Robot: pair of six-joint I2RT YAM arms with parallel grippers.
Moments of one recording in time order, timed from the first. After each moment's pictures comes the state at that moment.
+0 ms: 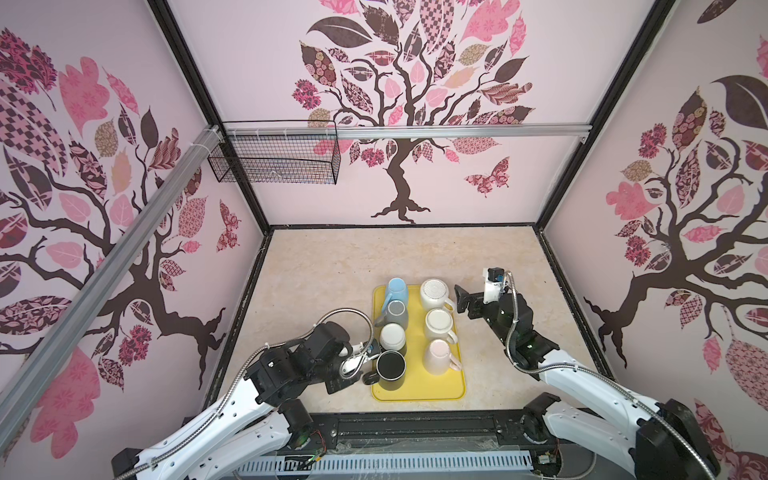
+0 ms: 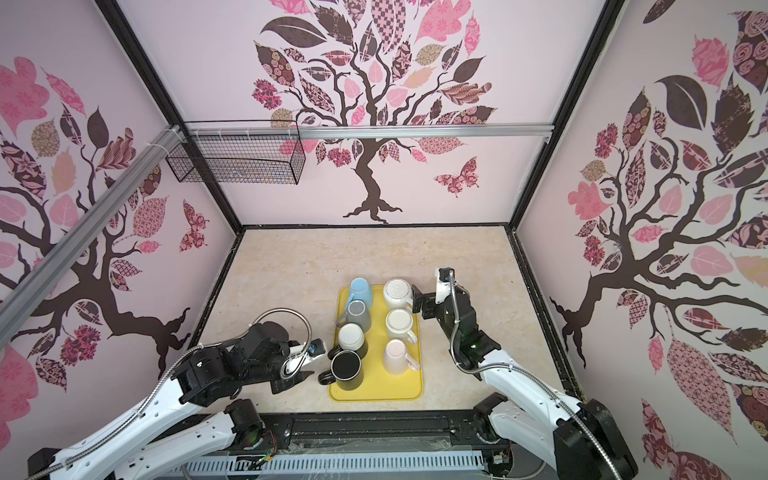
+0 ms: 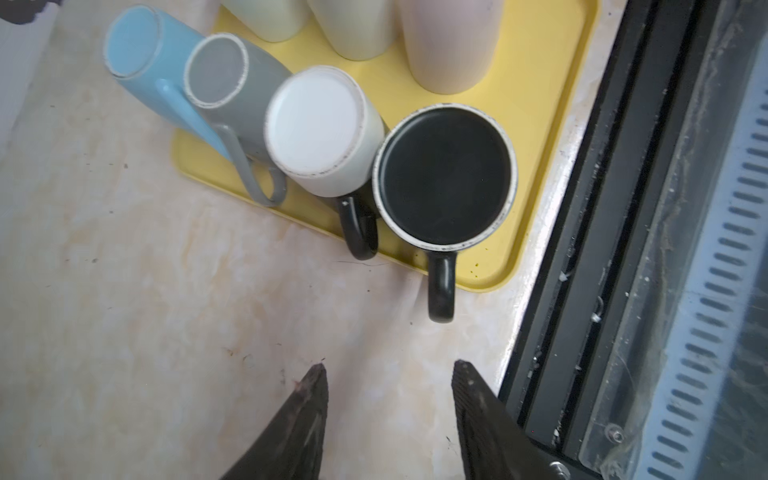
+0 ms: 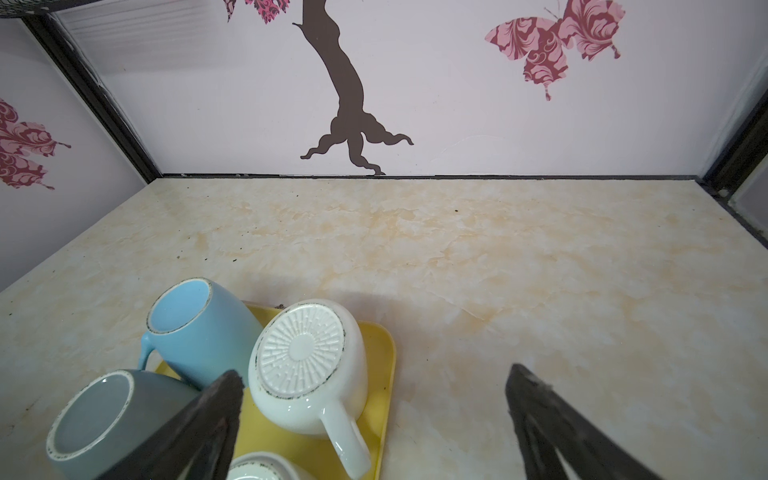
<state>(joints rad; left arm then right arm) -0.89 0.72 0.76 -1.03 0.02 0.43 0.50 1.00 0.44 0.33 0.22 0.20</state>
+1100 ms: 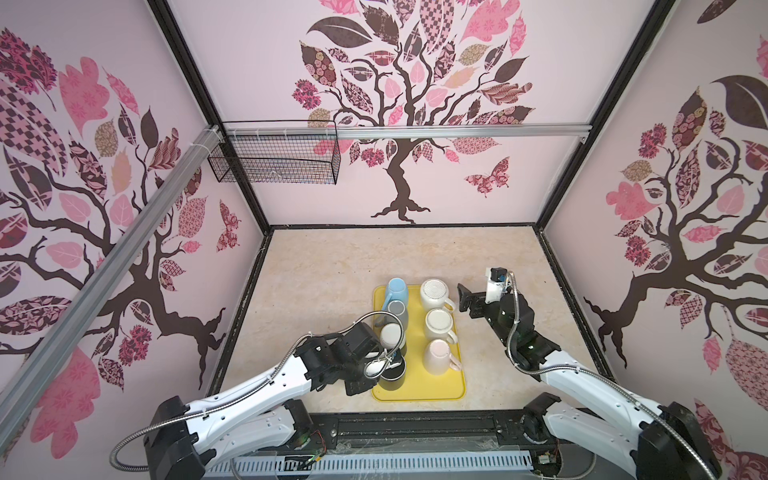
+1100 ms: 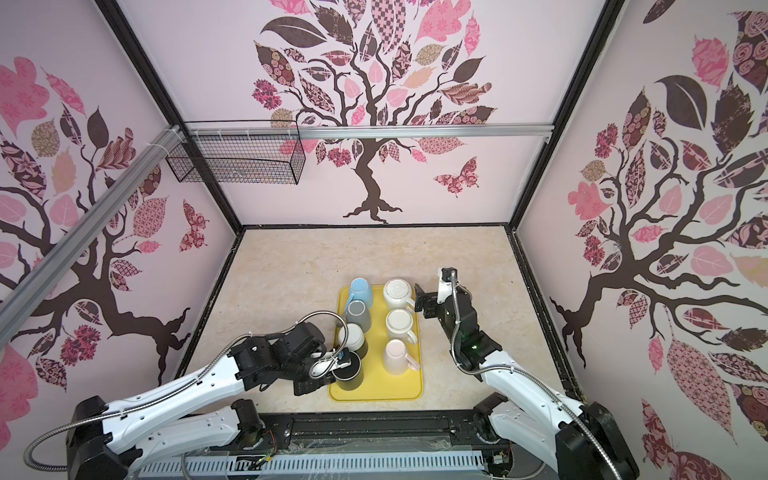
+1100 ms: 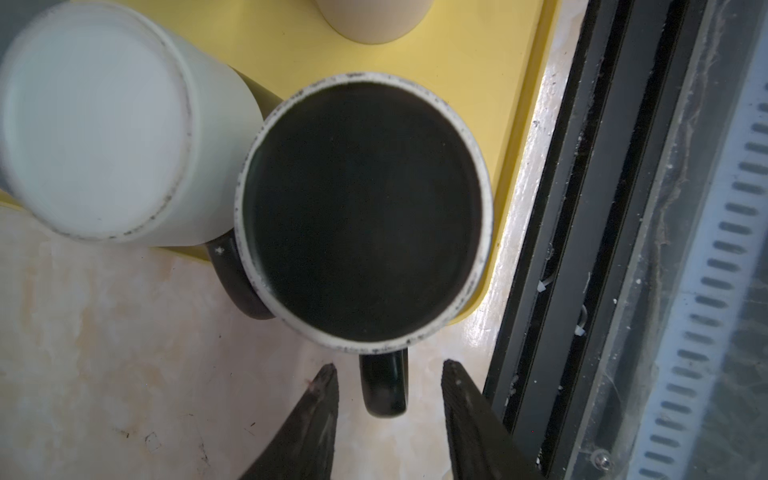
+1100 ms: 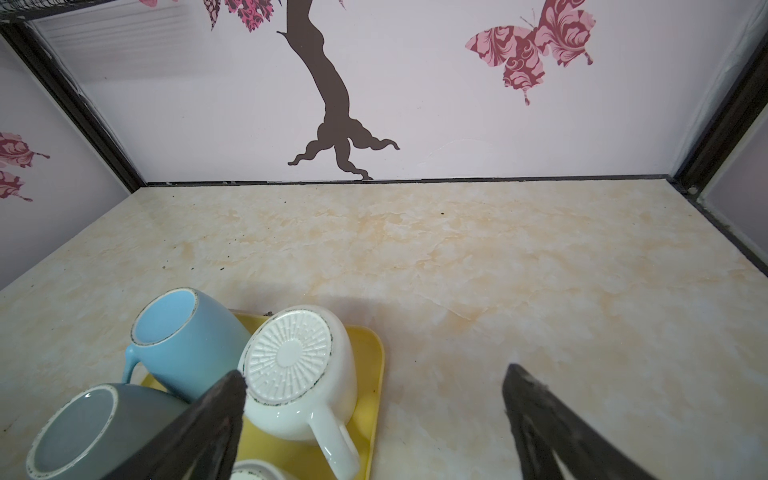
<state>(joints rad) -0.95 1.01 0.72 -0.88 0.07 0.41 0.50 0.98 0.44 0.31 0.26 0.21</state>
